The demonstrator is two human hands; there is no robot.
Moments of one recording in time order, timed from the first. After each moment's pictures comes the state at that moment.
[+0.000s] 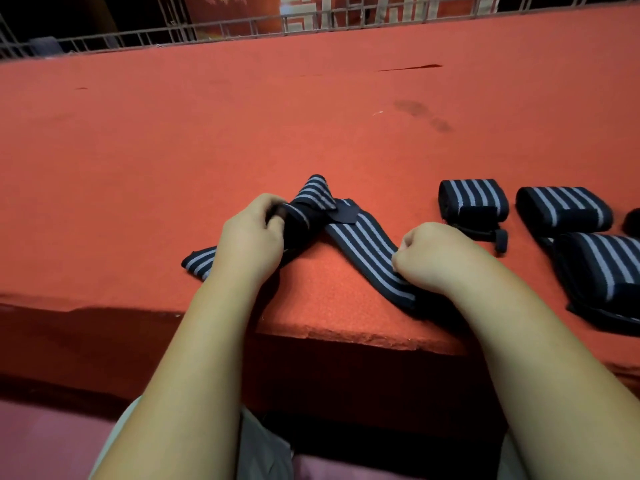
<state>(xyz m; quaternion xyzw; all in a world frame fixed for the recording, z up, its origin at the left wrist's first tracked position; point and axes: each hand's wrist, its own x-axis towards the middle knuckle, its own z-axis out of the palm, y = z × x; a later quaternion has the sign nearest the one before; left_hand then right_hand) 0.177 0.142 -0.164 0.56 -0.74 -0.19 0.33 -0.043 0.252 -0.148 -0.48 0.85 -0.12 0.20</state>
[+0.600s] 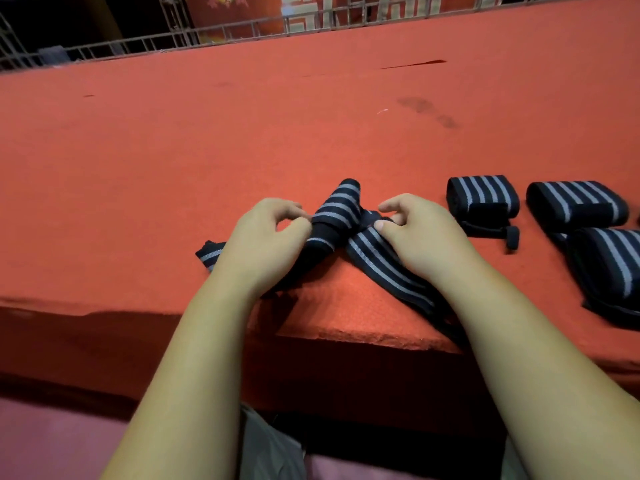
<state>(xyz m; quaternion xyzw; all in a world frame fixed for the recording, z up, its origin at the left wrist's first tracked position) 0.187 0.163 -0.143 0.47 -0.78 -0.27 0.32 -0.040 0.225 -0.166 -0.52 0.75 -0.37 0.18</state>
